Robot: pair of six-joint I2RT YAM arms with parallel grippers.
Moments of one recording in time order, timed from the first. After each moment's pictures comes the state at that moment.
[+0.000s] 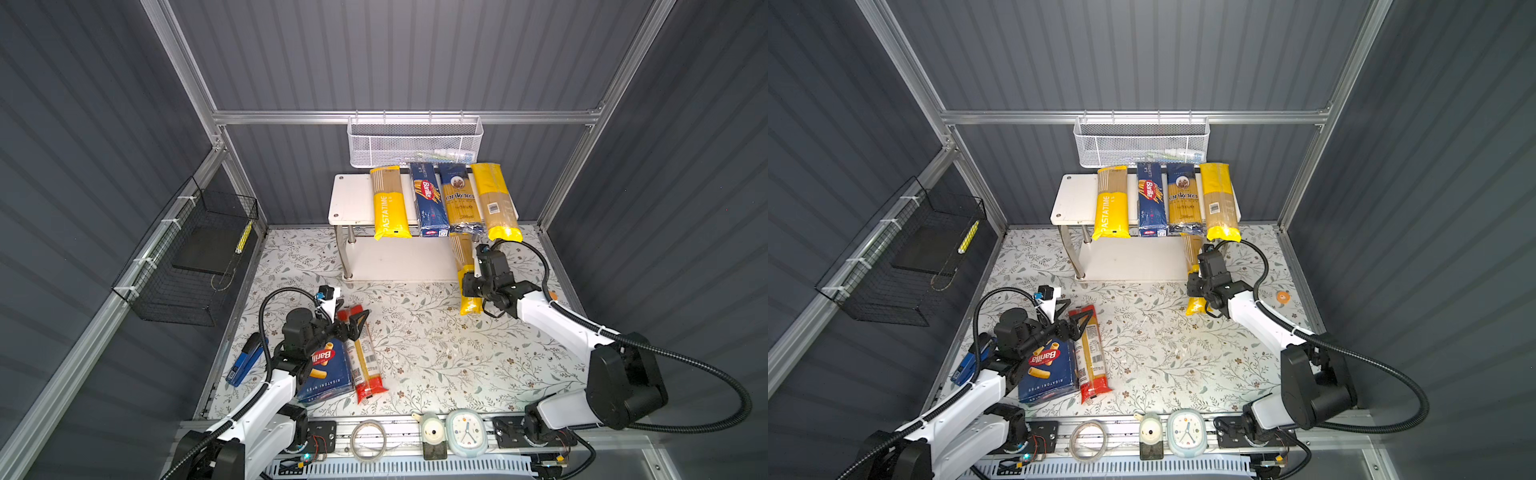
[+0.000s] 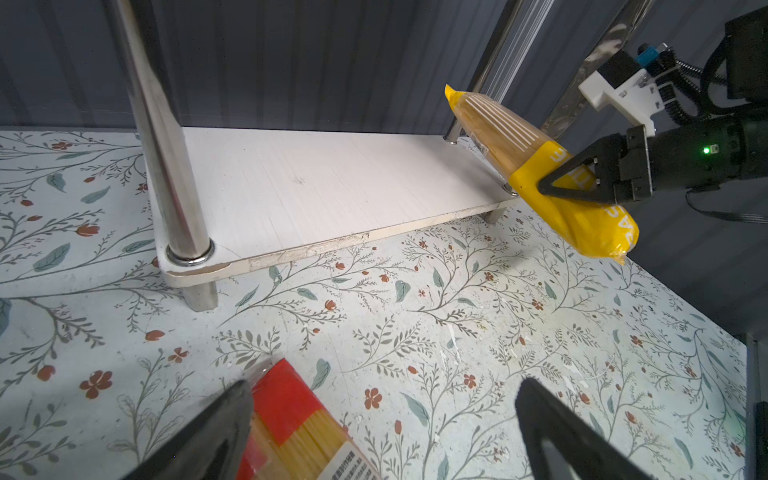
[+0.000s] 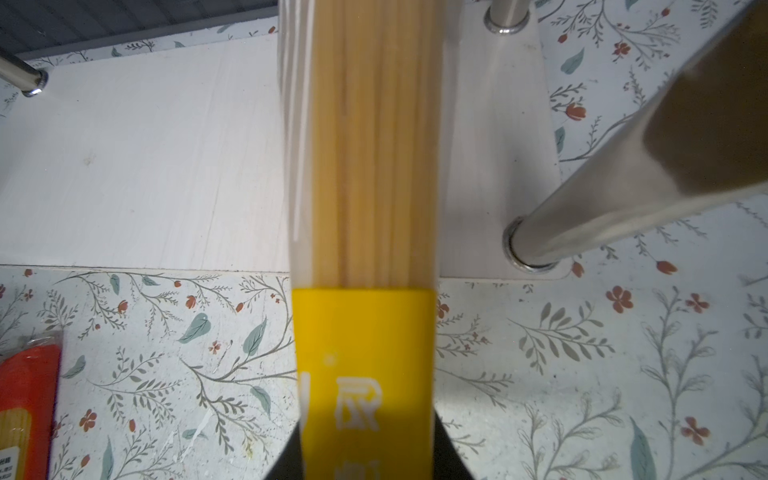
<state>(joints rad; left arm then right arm) -0.27 0.95 0.28 0.39 0.45 -0.17 0.36 1.45 0.95 -0.27 0.09 0.32</state>
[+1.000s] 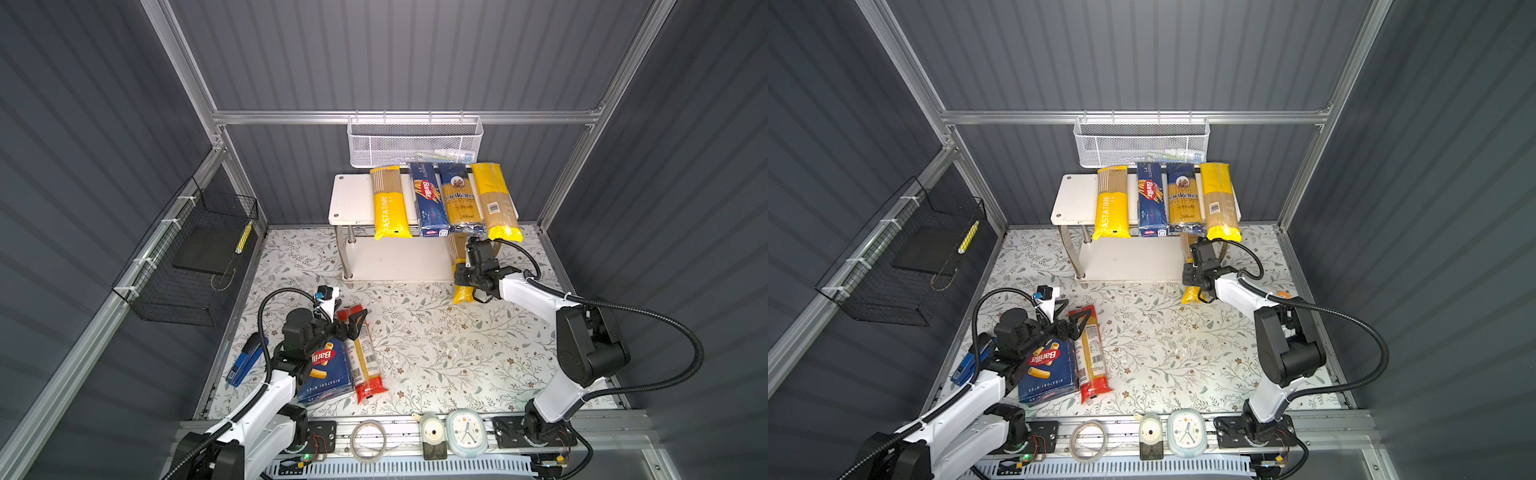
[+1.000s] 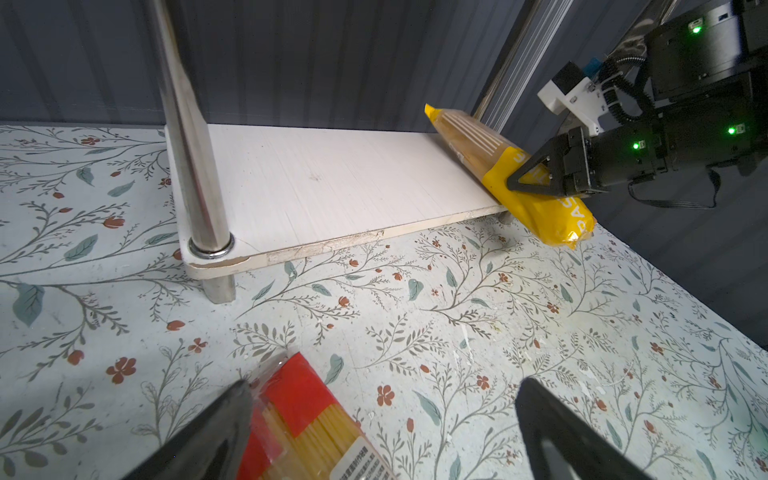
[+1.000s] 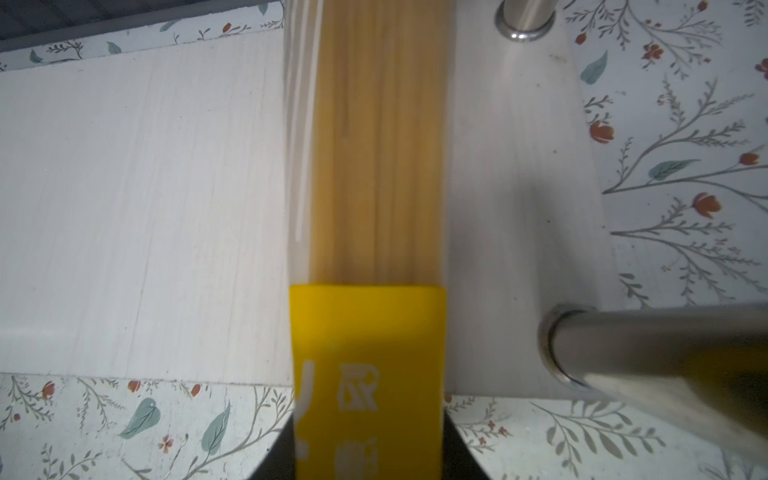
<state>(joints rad) -0.27 0.93 0.28 0.37 0.41 -0.16 0.34 1.71 1.12 -0.23 0.12 0.33</state>
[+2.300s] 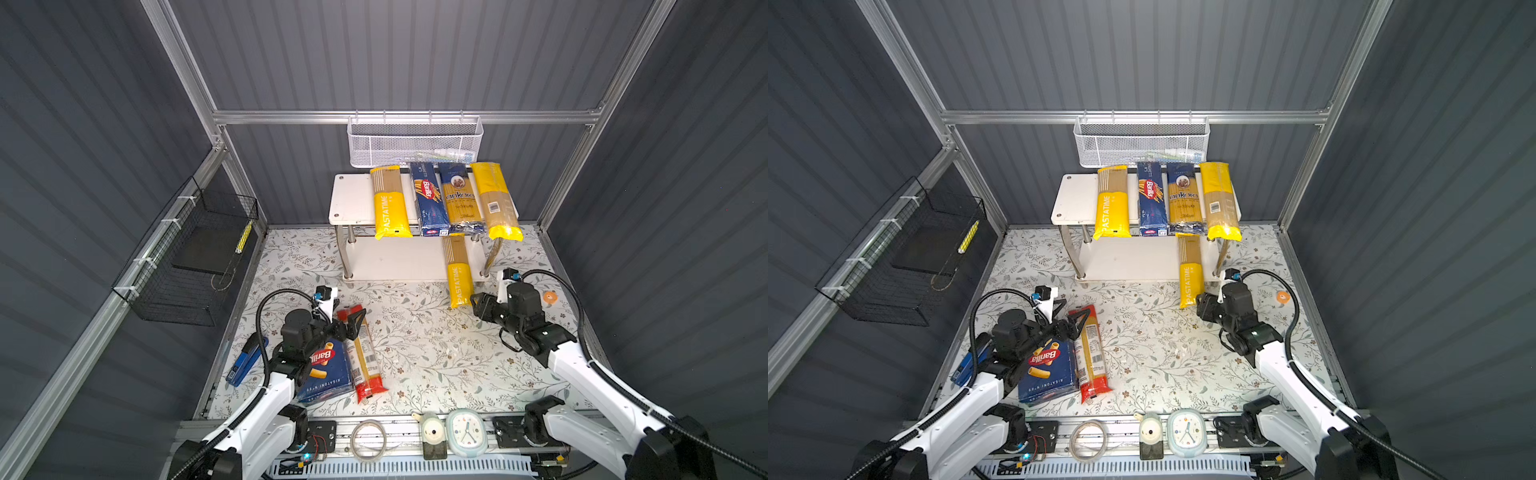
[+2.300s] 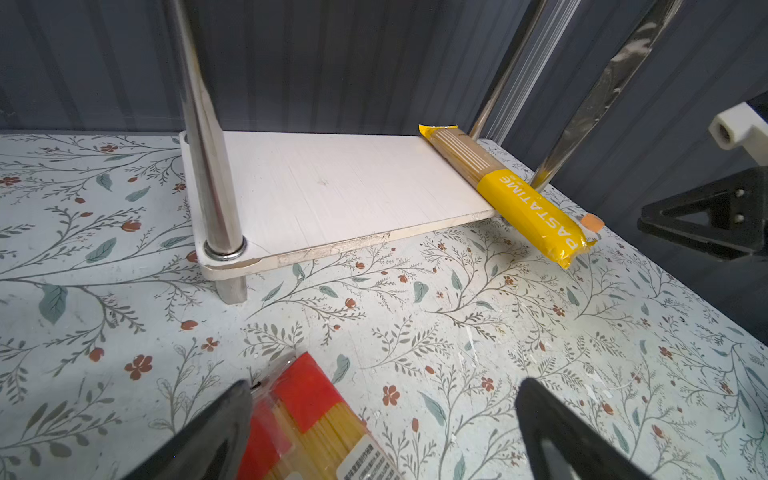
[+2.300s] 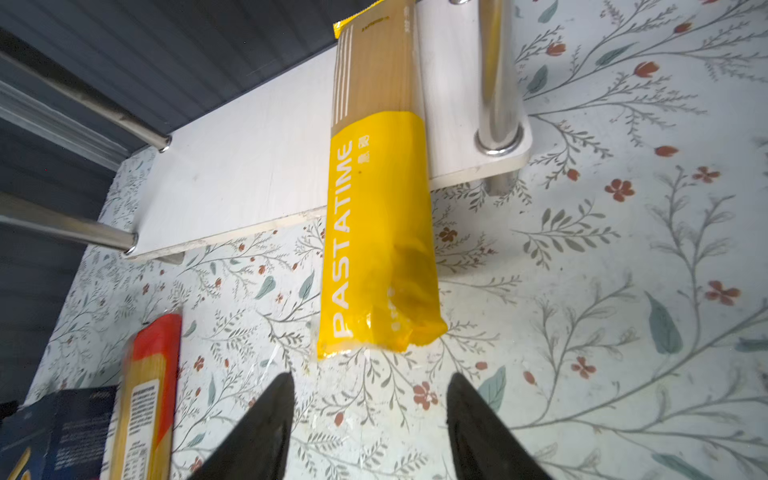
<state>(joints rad) -0.27 0.89 0.28 0.34 0.39 -0.16 0.33 0.95 0.57 -0.20 -0.04 0.53</state>
